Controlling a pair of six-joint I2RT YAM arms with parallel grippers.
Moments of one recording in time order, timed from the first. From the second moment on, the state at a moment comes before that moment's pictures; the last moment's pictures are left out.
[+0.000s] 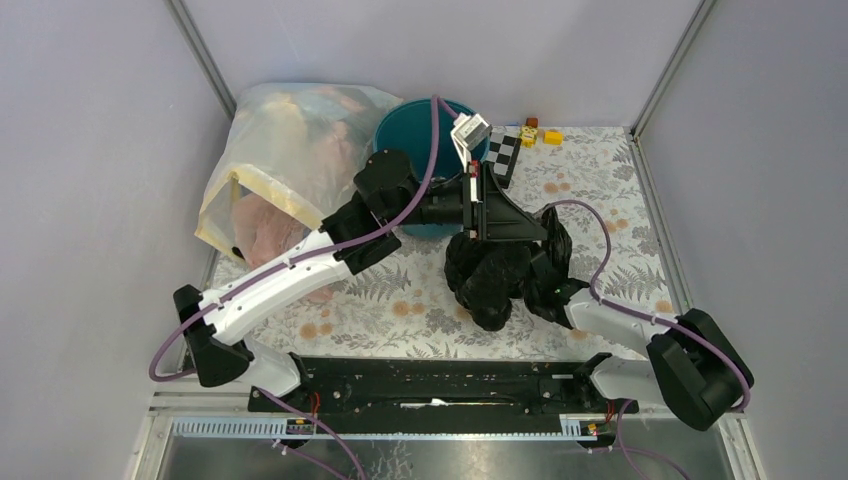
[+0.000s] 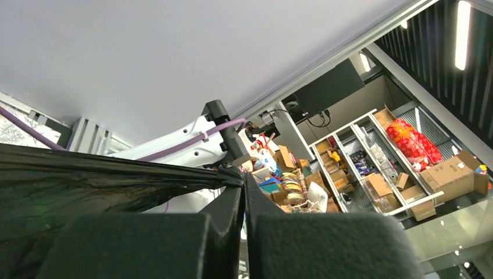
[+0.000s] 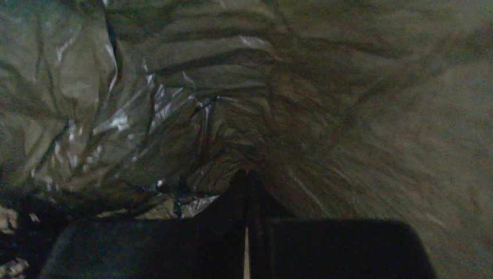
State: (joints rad) left arm -1.01 1.45 1.54 0.15 0.64 -1.12; right arm 0.61 1.24 0.44 0.00 0.24 0.64
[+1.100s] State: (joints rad) left arm -0.89 1.09 1.23 -0.42 0.21 -0.78; right arm 0.61 0.90 0.84 -0.39 -0.14 0.54
